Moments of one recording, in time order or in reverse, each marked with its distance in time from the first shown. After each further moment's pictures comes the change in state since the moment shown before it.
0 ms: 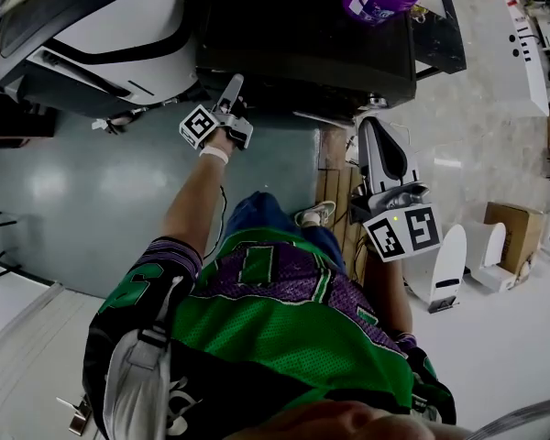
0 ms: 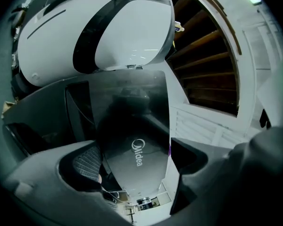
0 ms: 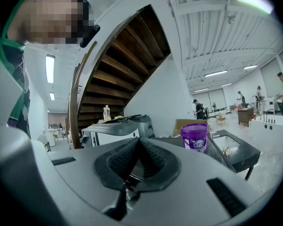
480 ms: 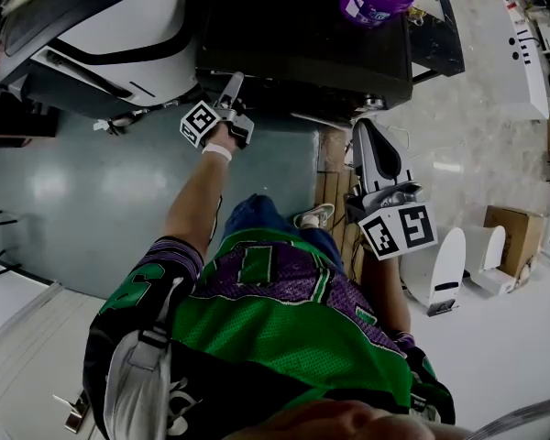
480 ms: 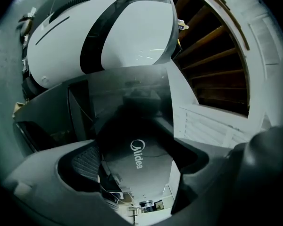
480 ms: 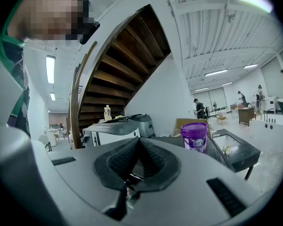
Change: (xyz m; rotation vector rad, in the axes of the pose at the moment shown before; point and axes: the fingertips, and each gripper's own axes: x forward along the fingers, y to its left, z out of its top) left arm 0.004 0.004 -0.001 -0.024 -0.022 0.112; right arm -0.007 -0.001 -0.001 0.005 0.008 0.009
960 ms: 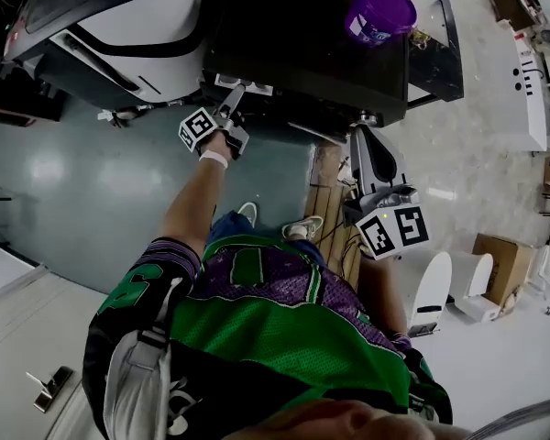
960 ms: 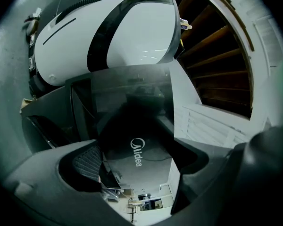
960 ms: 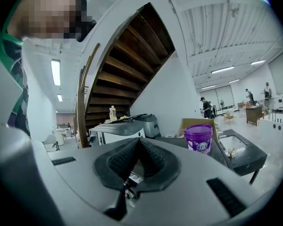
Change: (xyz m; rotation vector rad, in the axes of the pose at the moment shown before) left arm -0.020 -0.003 -0.014 -0.037 0.027 0.035; right arm -0.006 -0.012 0.019 -0.008 0.013 0.084
